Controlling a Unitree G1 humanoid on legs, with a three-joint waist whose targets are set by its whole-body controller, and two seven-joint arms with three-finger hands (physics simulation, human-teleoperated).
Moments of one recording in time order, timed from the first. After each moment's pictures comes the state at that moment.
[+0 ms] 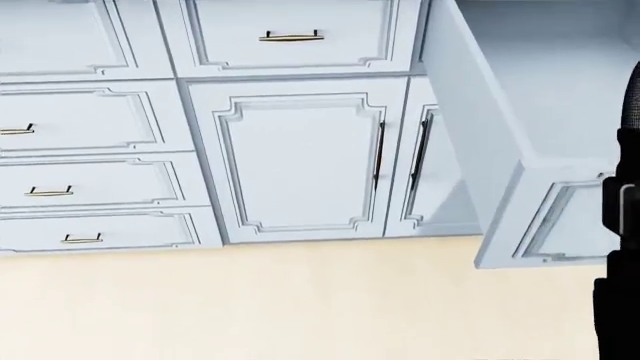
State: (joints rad) left arm 0.34 0.20 0.03 -1.01 -0.26 -0.16 0.14; right arm 0.26 0.01 -0.02 -0.86 -0.15 -0.35 0.08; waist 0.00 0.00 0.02
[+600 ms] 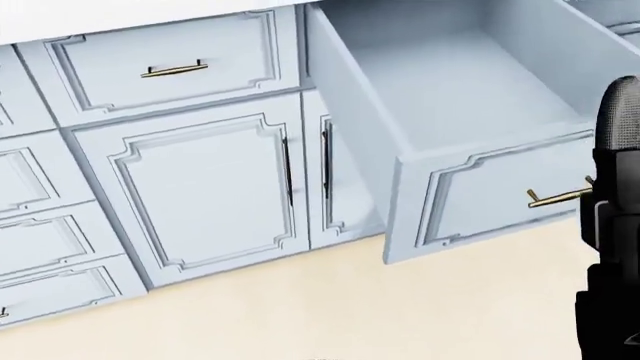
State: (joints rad) left arm 0.34 0.21 0.01 -1.01 -0.26 -0.17 0.14; right arm 0.31 0.01 0.01 -0.82 -0.17 -0.39 0.06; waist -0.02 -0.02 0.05
